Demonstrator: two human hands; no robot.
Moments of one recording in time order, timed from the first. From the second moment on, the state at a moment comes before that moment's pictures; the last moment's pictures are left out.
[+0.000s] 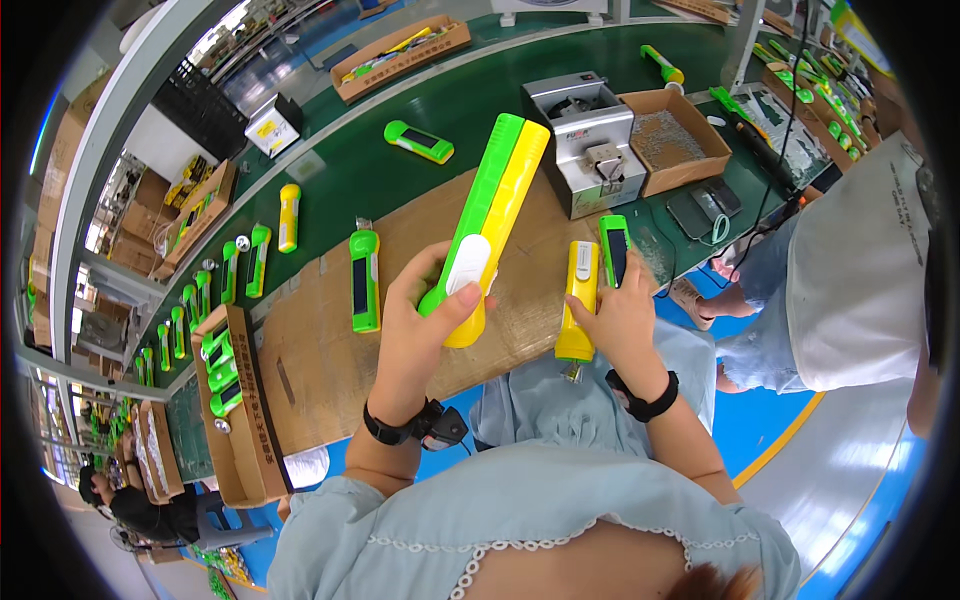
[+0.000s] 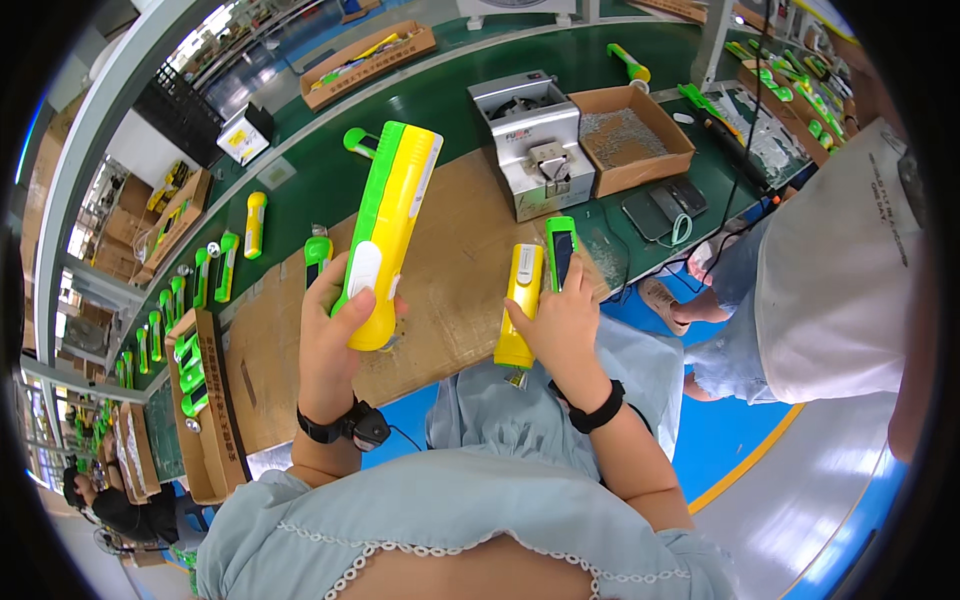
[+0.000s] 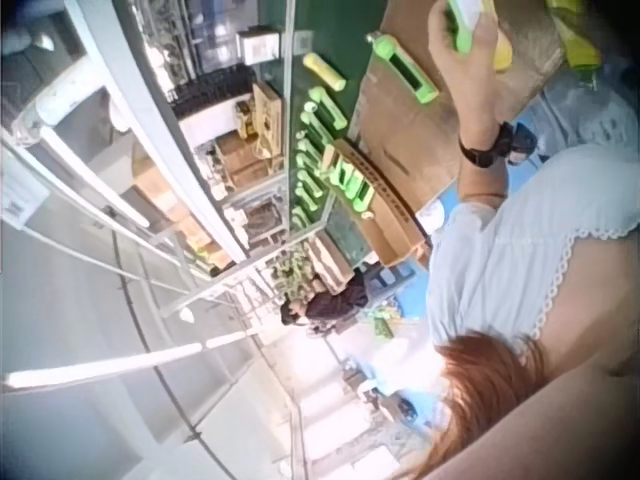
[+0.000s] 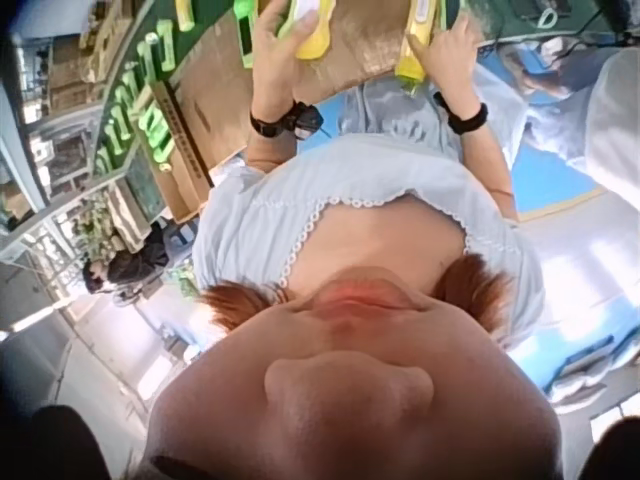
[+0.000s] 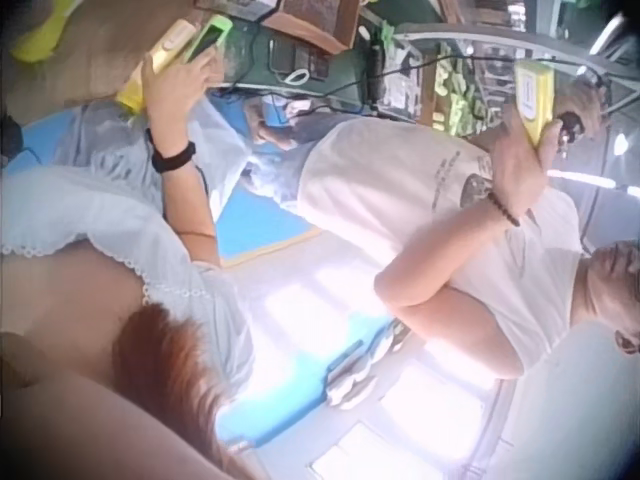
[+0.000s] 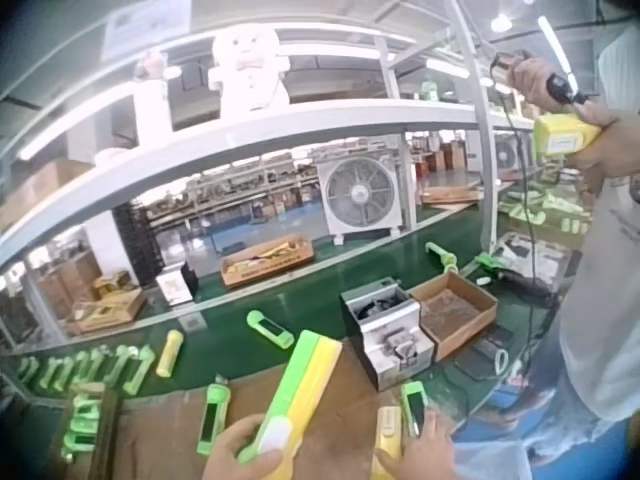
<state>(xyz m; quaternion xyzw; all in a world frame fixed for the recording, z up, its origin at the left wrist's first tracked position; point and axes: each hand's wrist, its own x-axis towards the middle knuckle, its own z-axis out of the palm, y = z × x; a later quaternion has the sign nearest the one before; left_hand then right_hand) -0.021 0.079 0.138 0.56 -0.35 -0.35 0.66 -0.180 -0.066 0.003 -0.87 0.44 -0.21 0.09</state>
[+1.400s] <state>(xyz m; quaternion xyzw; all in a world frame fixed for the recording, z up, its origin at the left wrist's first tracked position) -0.021 0.021 0.135 0.39 -0.68 0.35 0.51 -0.221 -0.046 0.140 -0.64 0.02 -0.64 0.43</state>
